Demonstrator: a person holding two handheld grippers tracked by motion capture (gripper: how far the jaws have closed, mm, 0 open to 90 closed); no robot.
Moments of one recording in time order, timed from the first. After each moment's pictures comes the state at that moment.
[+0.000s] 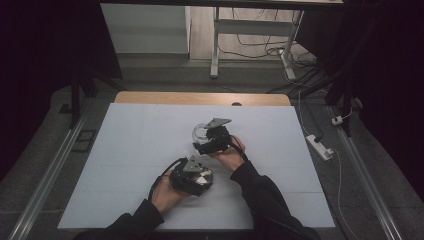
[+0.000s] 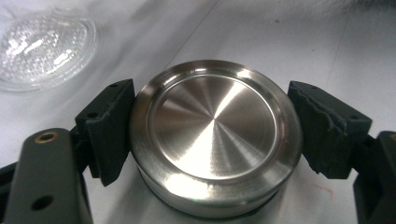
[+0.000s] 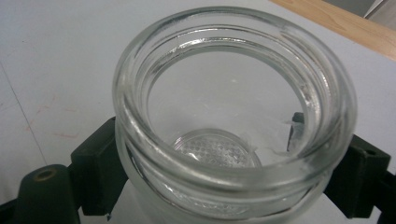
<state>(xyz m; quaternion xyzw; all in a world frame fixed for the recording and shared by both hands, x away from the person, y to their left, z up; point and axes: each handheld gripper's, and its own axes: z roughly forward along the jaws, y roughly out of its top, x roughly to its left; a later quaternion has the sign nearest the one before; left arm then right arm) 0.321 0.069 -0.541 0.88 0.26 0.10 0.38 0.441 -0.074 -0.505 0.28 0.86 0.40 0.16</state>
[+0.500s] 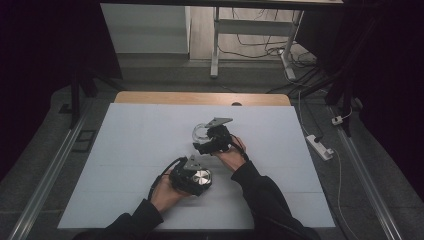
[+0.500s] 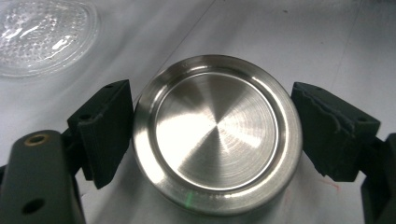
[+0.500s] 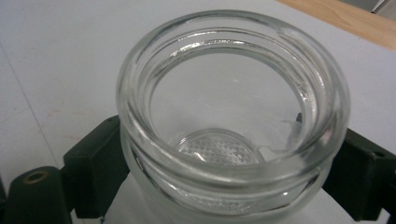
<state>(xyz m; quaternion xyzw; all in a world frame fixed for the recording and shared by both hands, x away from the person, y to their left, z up) 0.324 0.071 -0.542 0.88 0.27 0.09 0.37 0.442 -0.076 -0.503 0.29 0.86 0.41 0.14</state>
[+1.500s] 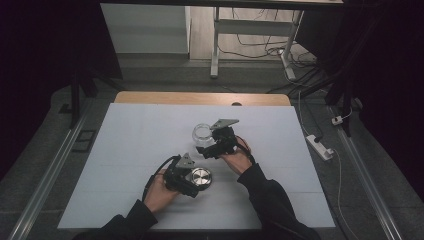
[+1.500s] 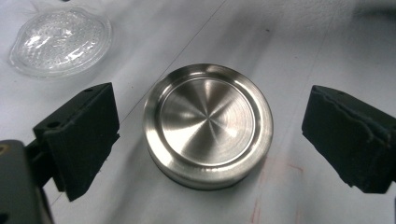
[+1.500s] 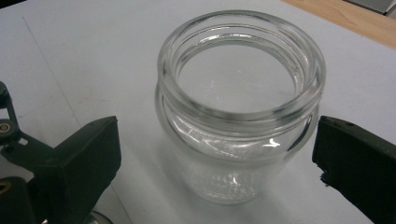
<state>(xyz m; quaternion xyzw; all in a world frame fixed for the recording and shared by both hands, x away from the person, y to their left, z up) 0.315 0.087 -0.524 0.87 0.28 0.08 0.40 0.428 -0.092 -0.491 0.28 0.86 0.41 0.12</state>
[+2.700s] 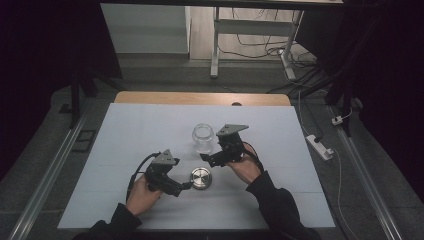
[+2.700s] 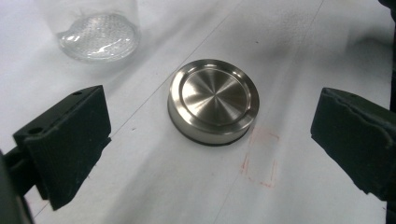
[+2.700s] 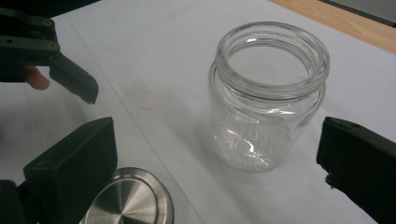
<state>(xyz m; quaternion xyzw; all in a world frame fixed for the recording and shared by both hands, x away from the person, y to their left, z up) 0.303 0.137 -0.503 0.85 0.30 0.06 0.44 0.390 -0.112 -0.468 0.26 0.85 0.44 0.11</state>
